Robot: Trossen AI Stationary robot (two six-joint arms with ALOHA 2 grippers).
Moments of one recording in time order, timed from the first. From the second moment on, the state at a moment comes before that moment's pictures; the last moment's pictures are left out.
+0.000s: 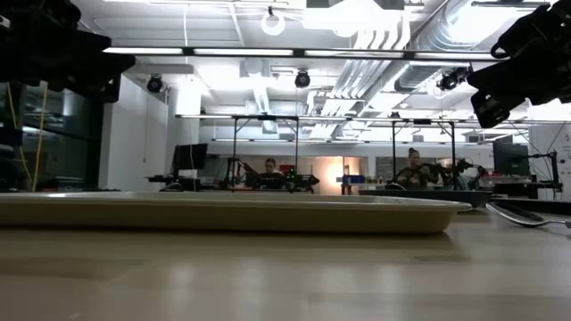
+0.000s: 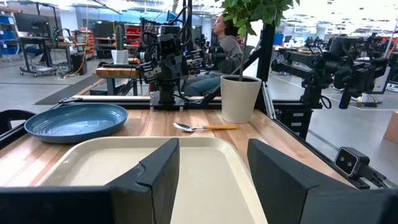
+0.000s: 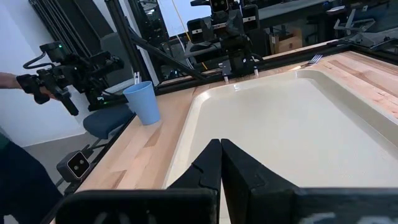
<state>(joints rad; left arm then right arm) -0.02 0.01 0.01 0.01 0.01 -0.04 0.14 0.08 0.02 -0.01 0.00 0.26</state>
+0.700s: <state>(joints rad) -0.02 0.01 0.01 0.06 -0.30 0.51 0.14 0.08 0.02 -0.01 0.00 0.26</state>
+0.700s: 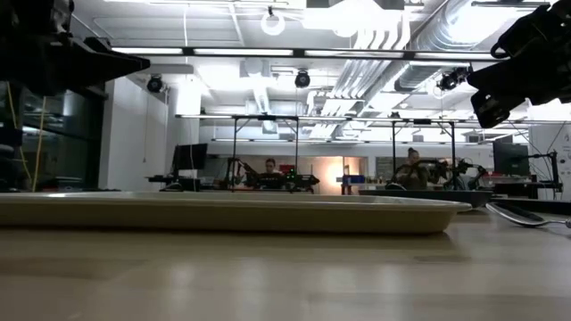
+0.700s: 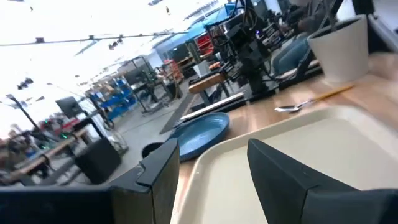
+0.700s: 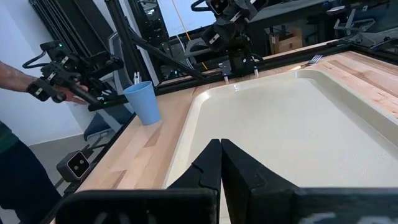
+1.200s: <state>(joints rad) -0.02 0.10 0.04 0.93 -0.36 -0.17 0.14 0.08 0.02 -0.01 0.00 0.26</state>
